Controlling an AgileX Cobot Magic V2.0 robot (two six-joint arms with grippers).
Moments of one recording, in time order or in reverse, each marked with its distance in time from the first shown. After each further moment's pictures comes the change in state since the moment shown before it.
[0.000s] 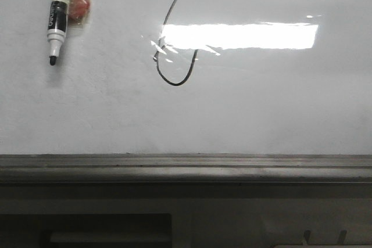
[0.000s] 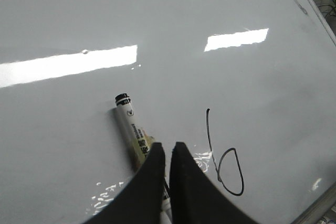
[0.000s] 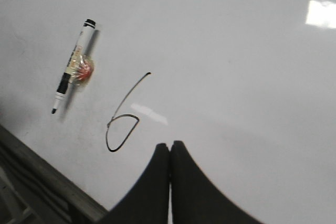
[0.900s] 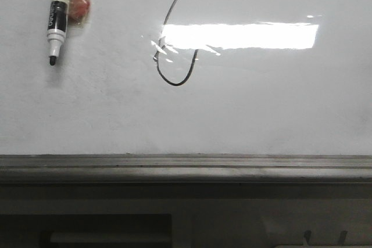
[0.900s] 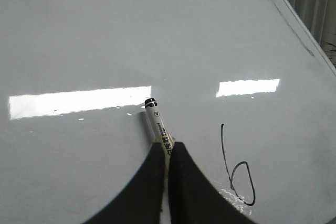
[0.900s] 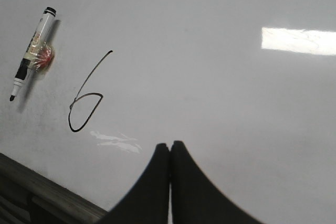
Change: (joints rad) left arm 0.000 -0.299 0.158 -0.029 -0.064 0.000; right arm 0.000 -0.266 0.253 0.012 -0.140 -0.008
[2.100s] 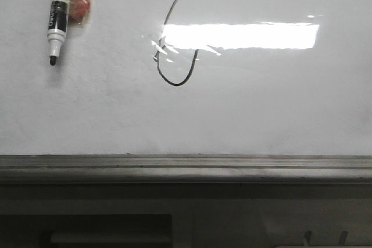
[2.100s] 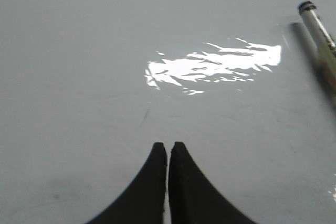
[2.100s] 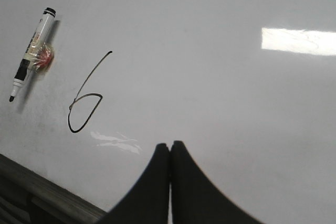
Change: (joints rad) left arm 0.522 -0.052 0.213 1.090 -0.002 -0.973; right arm 0.000 0.000 0.000 0.002 0.000 -0.002
